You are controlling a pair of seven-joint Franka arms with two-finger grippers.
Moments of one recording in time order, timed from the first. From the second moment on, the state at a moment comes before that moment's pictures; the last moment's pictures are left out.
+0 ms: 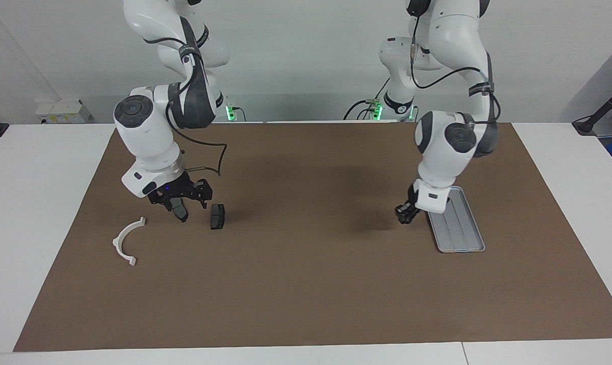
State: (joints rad) left arm -0.34 0.31 -0.03 -1.82 -0.06 2.18 -0.80; right arm 0.07 0.20 0.02 -1.82 -0.01 2.04 0.06
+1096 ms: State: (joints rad) left arm -0.58 0.40 -0.03 -1.86 -0.05 2.30 -1.08; right arm 0.09 0.20 0.02 -1.82 -0.01 2.04 0.15
